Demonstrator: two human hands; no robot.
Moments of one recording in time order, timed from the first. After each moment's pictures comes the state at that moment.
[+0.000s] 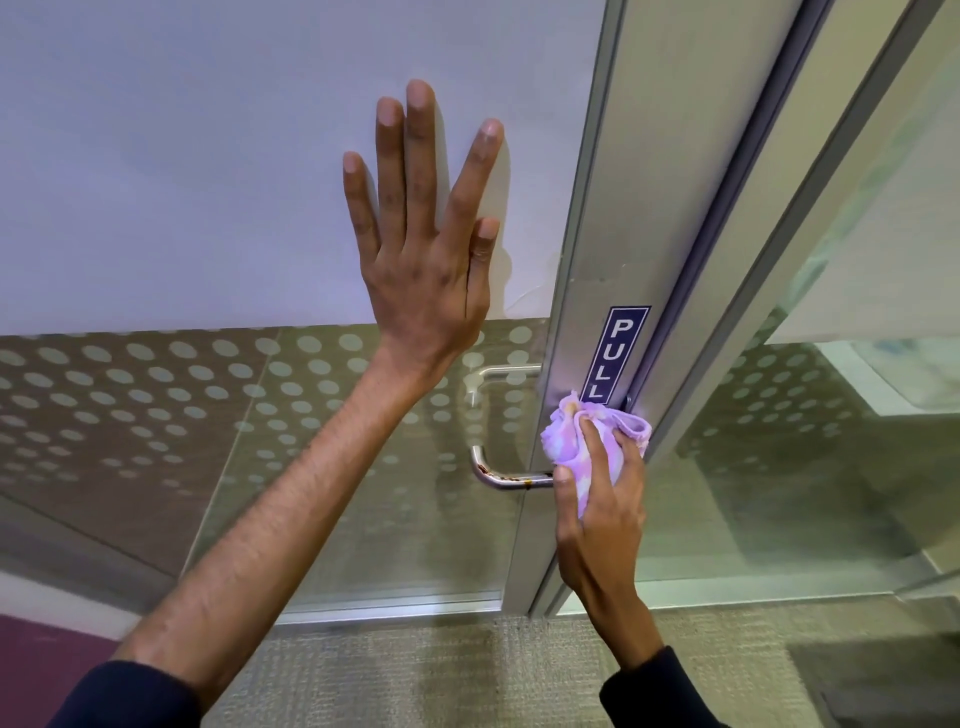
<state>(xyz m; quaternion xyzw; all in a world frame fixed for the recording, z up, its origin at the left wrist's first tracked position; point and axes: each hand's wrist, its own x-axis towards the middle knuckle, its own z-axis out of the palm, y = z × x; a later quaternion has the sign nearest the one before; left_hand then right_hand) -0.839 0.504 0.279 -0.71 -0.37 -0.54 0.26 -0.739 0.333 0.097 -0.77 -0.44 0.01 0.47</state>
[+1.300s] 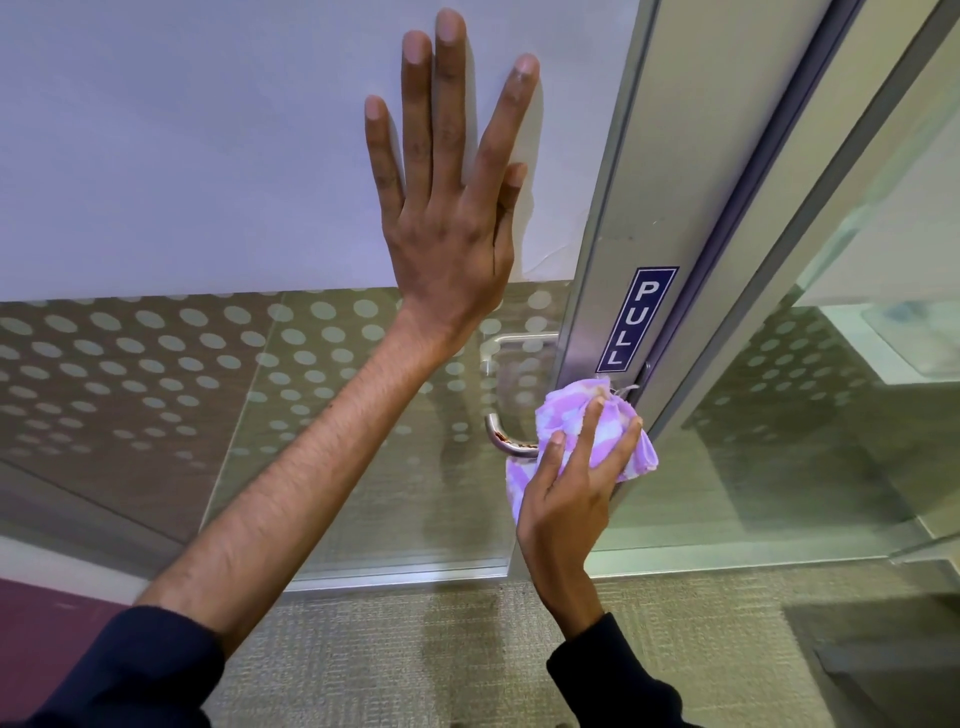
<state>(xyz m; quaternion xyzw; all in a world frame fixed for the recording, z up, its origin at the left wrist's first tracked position) -0.839 0.499 0.284 -0.71 -0.37 -0.55 0.25 -0.800 0.350 0.095 -0.79 -0.35 -0.03 0.51</state>
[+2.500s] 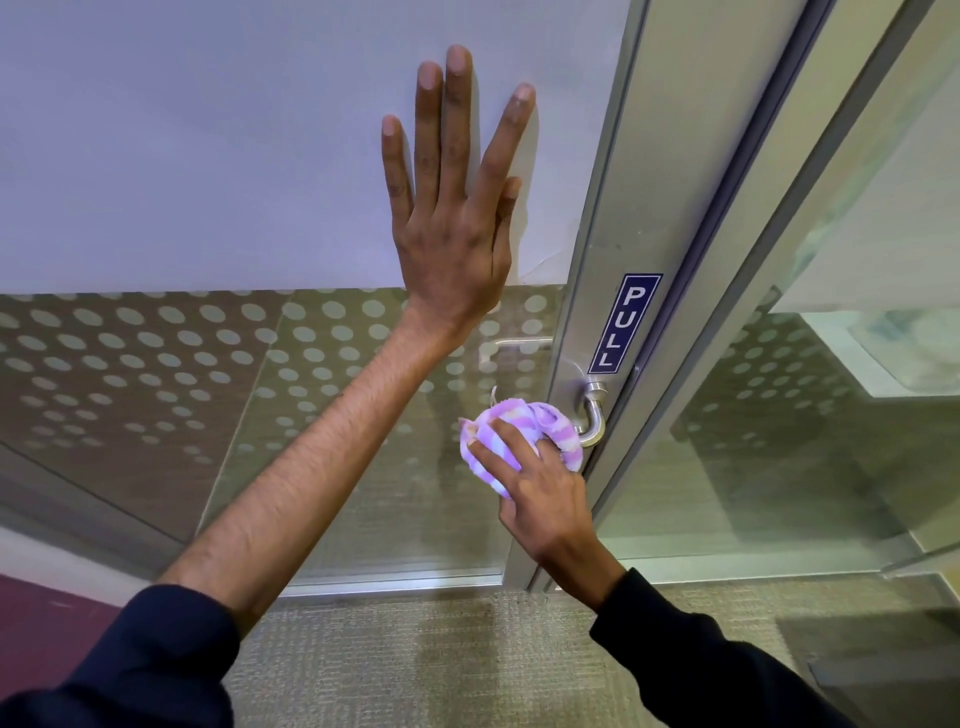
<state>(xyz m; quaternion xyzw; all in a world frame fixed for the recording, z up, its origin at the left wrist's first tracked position) -0.840 0.496 0.285 -0.71 -0.38 -0.54 0.25 -0.781 0.338 0.107 -0.69 -0.71 -0.04 0.16</state>
